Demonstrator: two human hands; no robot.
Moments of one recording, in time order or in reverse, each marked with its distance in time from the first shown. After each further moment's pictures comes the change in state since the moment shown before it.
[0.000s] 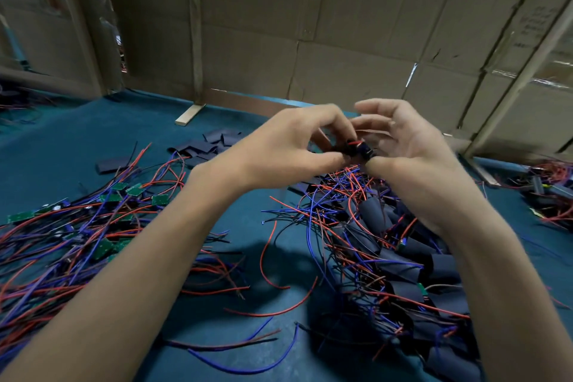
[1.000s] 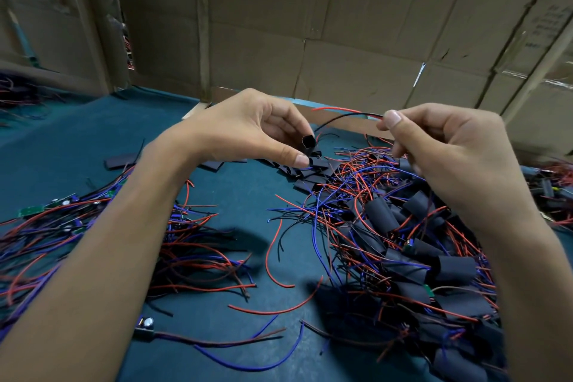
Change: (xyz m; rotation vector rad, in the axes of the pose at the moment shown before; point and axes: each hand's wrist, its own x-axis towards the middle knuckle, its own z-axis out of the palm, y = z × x) left_hand -0.021 -0.011 -0.054 -0.176 -0.113 -0.286; right_hand -0.006 -0.007 -0.017 -0.286 0.210 -0.160
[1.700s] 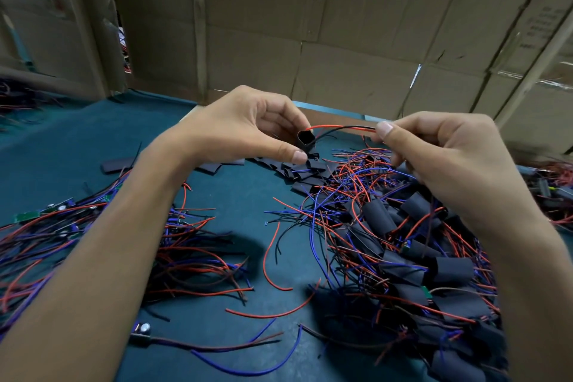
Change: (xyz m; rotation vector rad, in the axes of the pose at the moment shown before) left_hand 0.002 -0.001 0.000 -0.036 0.042 0.061; right_hand -0.001 -0.001 -0.004 -0.001 -0.044 0.057
